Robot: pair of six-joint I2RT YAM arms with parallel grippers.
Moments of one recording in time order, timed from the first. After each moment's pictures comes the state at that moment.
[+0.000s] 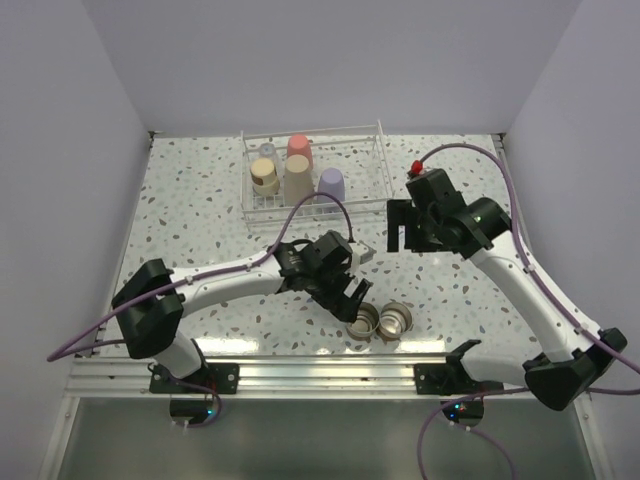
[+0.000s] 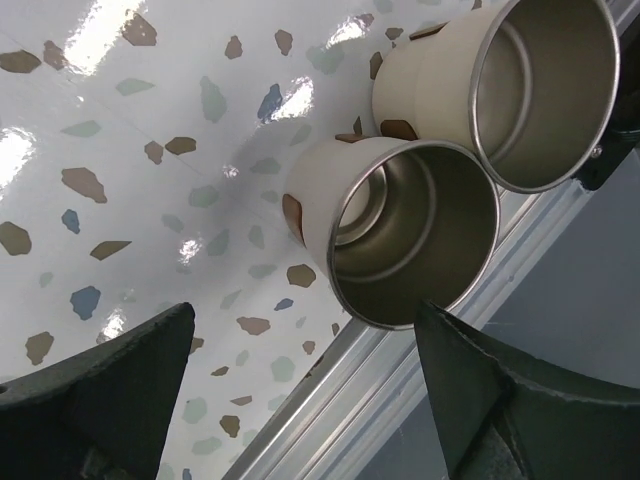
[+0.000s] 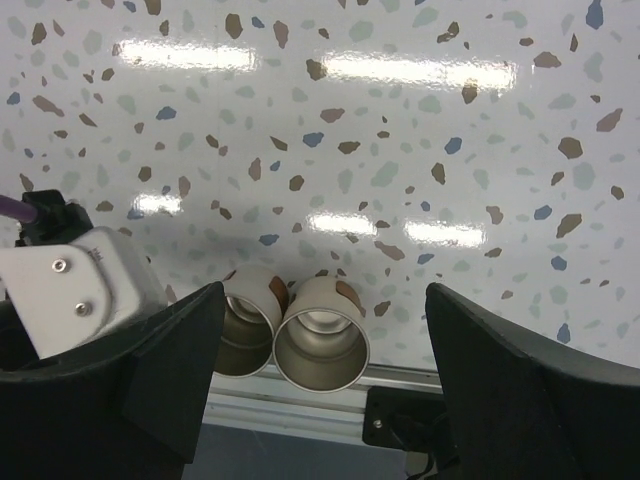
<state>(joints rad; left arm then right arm) -1.02 1.57 1.11 -0.53 0.21 -0.36 0.57 1.24 1.40 -1.15 0.21 0.48</state>
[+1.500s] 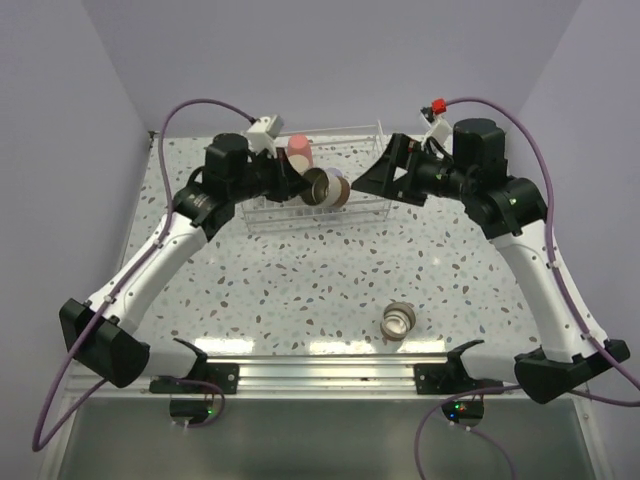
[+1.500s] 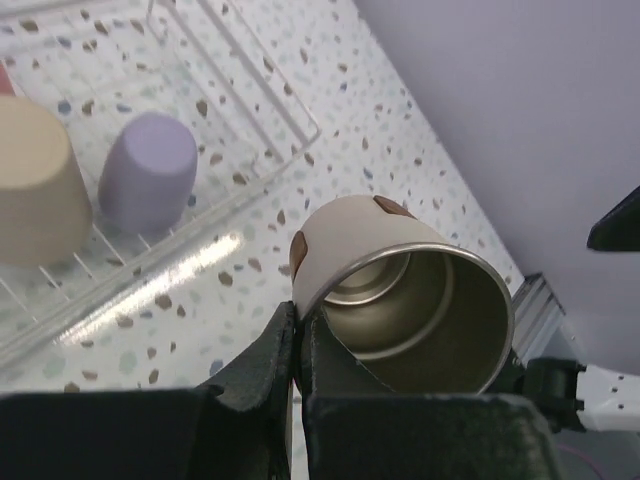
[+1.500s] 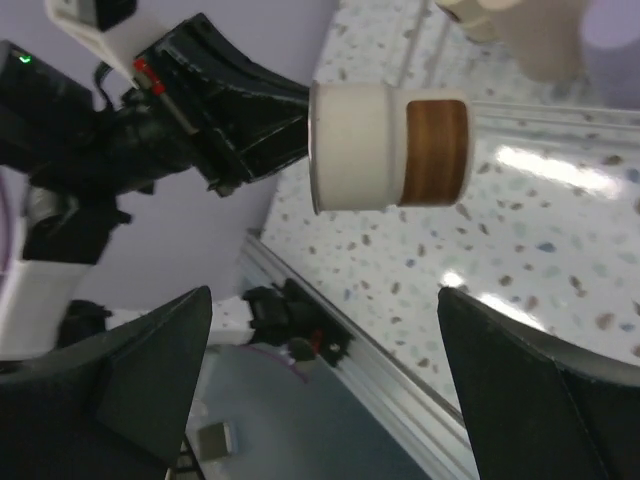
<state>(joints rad) -0.51 1.35 1.34 -0.37 0.31 -0.43 0.40 1.26 1.64 -0.86 -0.43 0.62</state>
